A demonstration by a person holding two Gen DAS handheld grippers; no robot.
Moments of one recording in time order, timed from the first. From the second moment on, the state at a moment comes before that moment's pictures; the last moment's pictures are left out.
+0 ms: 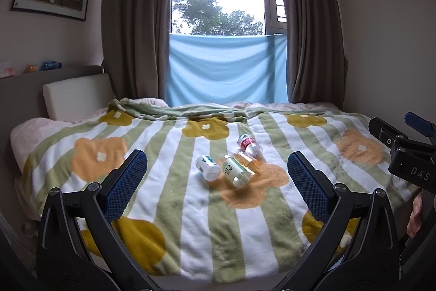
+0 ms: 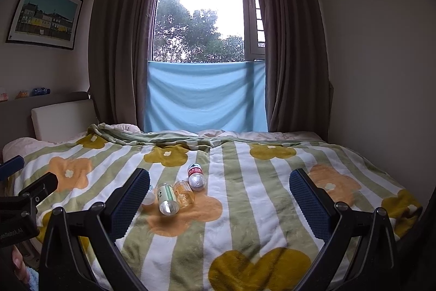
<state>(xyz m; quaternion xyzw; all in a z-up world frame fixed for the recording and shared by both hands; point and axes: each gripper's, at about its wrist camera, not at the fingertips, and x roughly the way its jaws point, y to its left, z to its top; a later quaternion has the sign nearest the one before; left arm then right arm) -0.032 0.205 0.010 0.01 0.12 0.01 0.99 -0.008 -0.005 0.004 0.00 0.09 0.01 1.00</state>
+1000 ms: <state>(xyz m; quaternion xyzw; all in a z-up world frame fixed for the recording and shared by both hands) 0.064 0.186 -0.012 0.00 0.22 0.00 0.98 0.109 0.000 -0.002 -0.03 0.18 0.10 0.98</state>
